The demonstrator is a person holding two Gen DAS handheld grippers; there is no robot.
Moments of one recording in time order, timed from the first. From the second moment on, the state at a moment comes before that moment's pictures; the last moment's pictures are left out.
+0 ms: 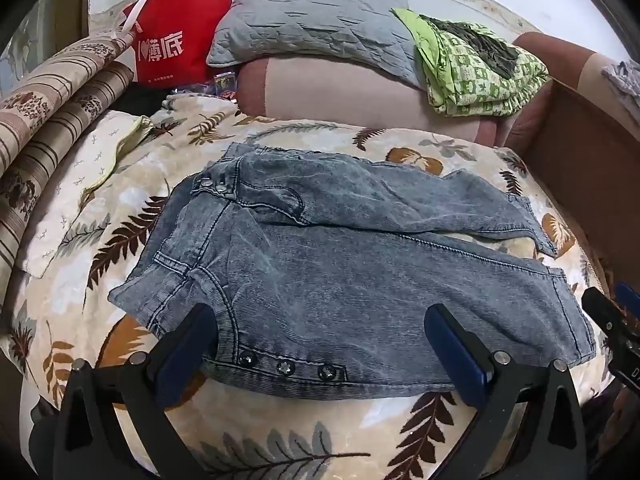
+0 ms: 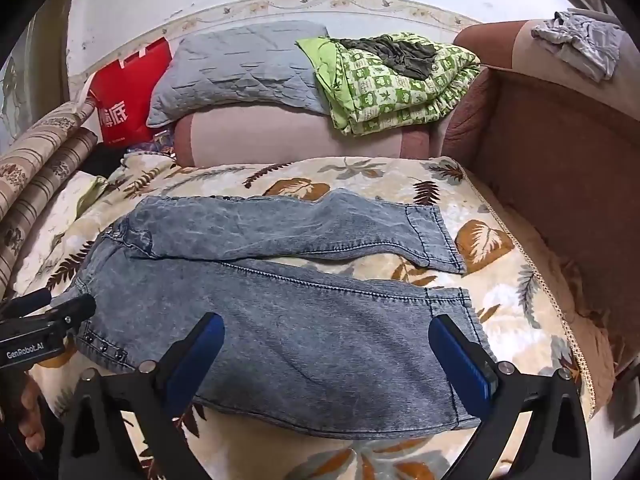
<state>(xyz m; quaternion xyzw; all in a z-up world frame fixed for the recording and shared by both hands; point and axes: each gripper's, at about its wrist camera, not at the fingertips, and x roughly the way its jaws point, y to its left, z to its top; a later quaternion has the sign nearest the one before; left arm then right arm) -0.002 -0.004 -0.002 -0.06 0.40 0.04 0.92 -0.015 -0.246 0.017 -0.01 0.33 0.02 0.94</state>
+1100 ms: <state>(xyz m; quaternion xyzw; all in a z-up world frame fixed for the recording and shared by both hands) -0.001 0.005 -0.006 -0.06 0.41 0.05 0.91 -0.014 -0.257 0.014 0.01 0.33 0.01 0.94</state>
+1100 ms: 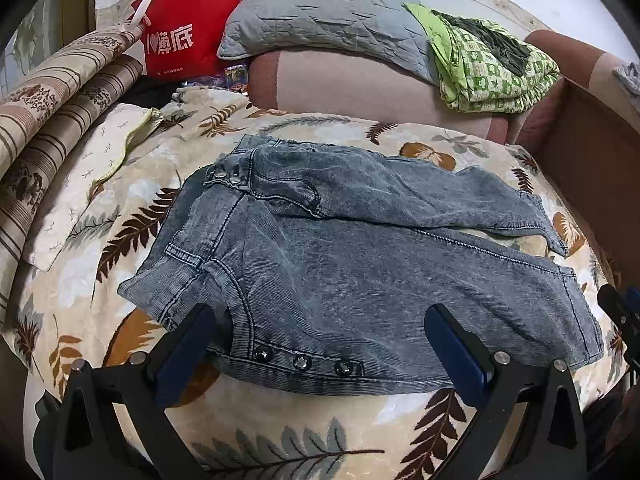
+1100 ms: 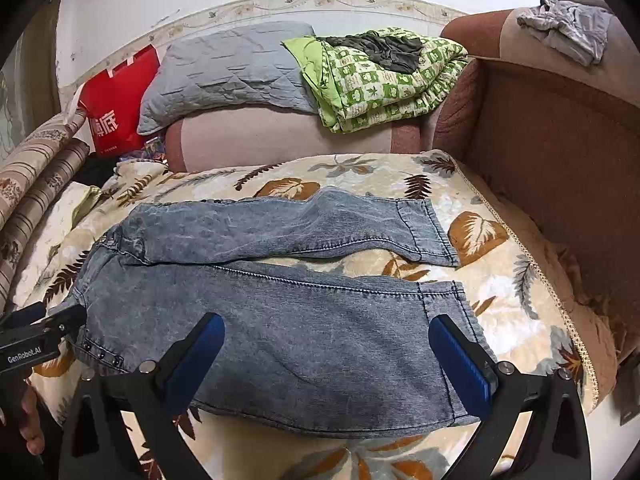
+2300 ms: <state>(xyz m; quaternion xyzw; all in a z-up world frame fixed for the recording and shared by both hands) -0.014 0.063 -0.028 -0.09 0.43 0.11 0.89 -0.017 -0.272 -0.028 0.09 0.40 0.03 0.91</state>
